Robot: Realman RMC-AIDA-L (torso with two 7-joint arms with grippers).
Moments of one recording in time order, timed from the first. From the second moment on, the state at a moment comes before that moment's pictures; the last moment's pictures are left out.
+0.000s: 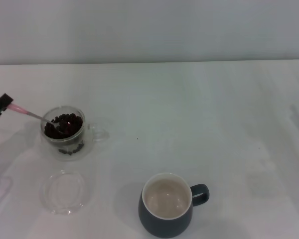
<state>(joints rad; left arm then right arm) -0.44 -2.07 0.25 0.29 -1.43 -1.29 1.47 0.34 2.01 -0.21 0.00 -1.26 -1.37 0.44</state>
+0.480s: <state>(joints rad) -0.38 -2.07 0.25 0.29 -1.51 -1.34 1.46 0.34 2.01 -0.21 0.00 -1.26 -1.38 0.44</state>
